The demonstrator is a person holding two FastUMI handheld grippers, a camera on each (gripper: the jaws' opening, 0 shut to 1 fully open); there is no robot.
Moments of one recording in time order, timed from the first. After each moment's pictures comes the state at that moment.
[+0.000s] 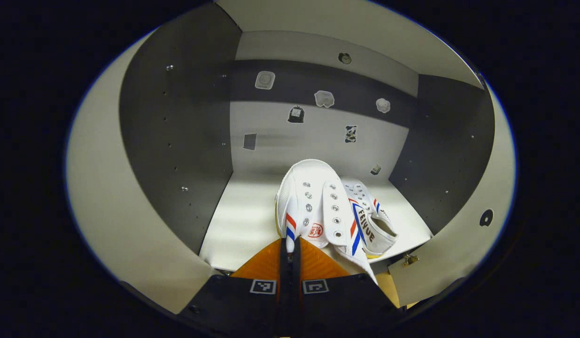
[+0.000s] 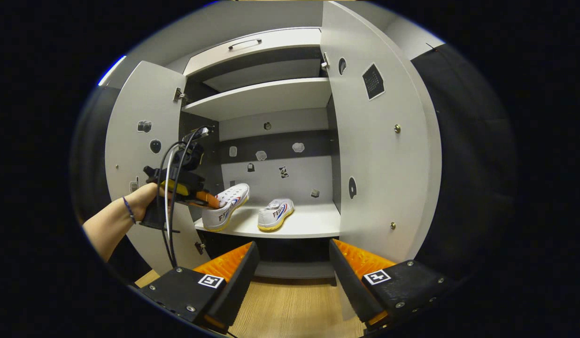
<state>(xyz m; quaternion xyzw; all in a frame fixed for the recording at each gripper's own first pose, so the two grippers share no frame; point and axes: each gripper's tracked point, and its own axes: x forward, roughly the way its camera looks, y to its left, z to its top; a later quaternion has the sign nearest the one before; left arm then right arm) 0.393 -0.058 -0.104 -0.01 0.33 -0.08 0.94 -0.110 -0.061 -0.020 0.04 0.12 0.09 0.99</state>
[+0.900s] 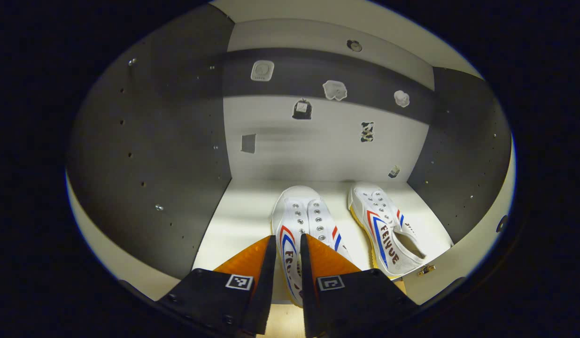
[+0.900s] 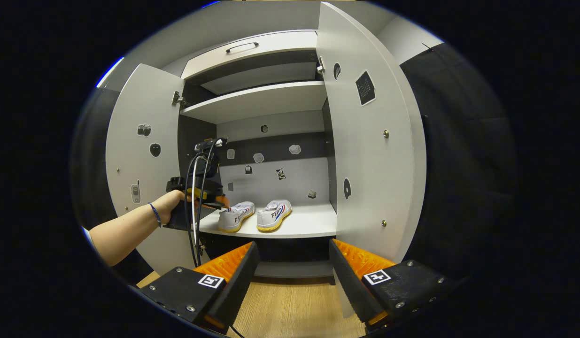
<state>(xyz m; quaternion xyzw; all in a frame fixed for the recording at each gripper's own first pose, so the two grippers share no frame) 0.422 -0.062 -0.097 0.03 0.29 -0.07 0.95 -0.124 -0.061 -0.015 0.05 0.12 0.08 0.99</state>
